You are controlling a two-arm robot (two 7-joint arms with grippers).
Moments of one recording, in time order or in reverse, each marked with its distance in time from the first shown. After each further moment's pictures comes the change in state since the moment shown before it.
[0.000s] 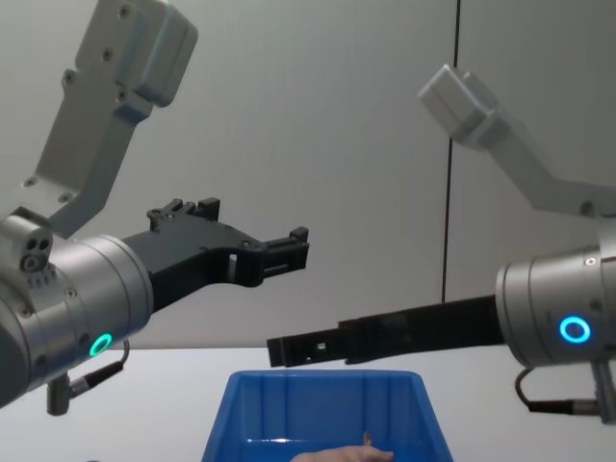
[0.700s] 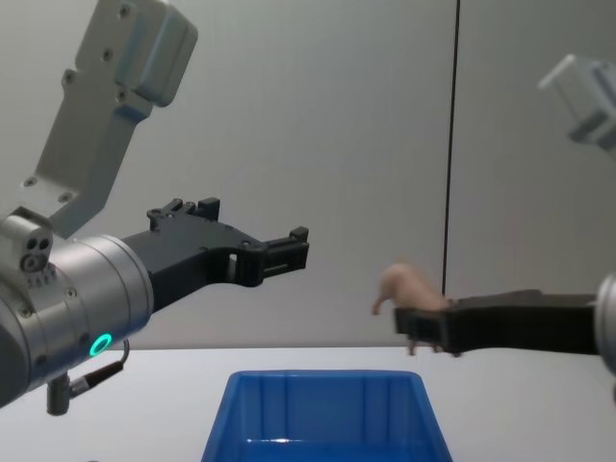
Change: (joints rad) left arm 0.000 0.000 0.000 0.000 0.000 0.000 0.000; right arm -0.147 0.068 0.054 -0.122 0.021 -0.172 -0.248
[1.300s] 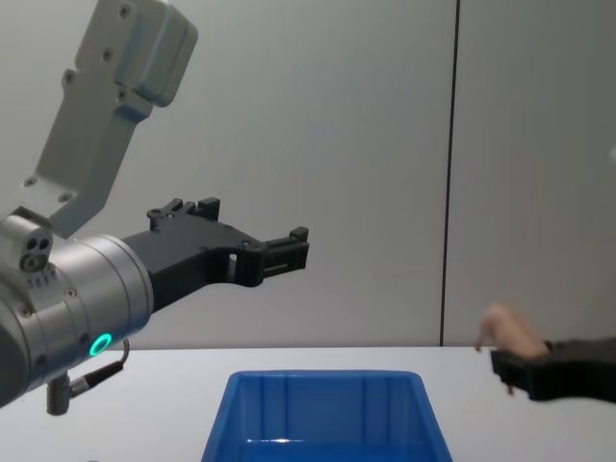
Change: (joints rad) left arm 0.000 0.000 0.000 0.000 0.000 0.000 0.000; right arm -0.086 0.032 0.024 0.004 -0.018 -0.065 -0.220
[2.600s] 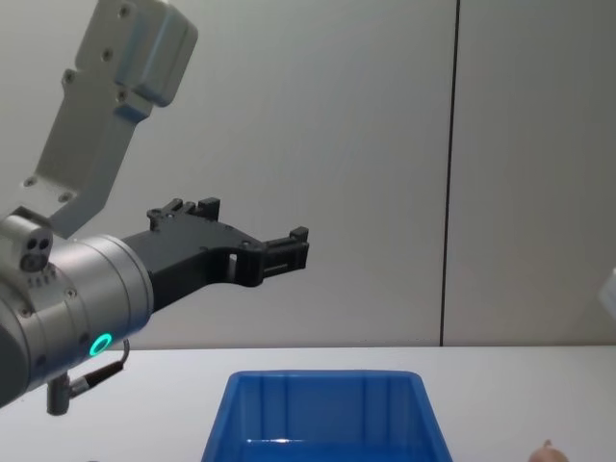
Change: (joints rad) left arm 0.000 0.000 0.000 0.000 0.000 0.000 0.000; right arm -0.008 -0.007 -0.013 0.112 0.021 0.162 -0.069
